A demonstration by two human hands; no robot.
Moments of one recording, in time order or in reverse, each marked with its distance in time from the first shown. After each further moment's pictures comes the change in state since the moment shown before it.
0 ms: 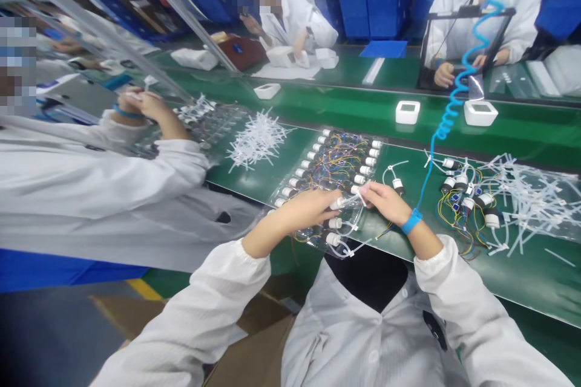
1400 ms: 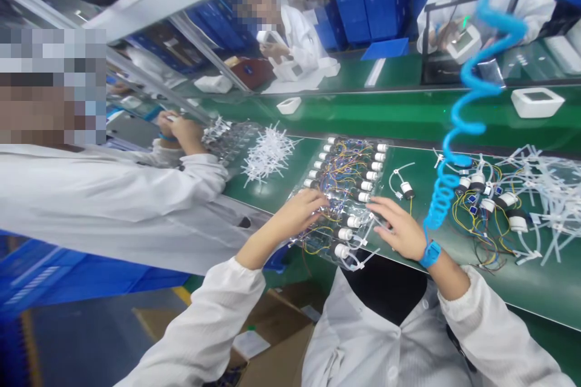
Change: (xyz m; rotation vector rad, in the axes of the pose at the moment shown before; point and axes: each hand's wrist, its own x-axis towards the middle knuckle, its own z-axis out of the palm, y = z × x) left_hand -0.026 -0.073 0.016 0.023 0.150 0.121; right_hand -0.048 0.031 0.007 -0.416 0.043 -0.314
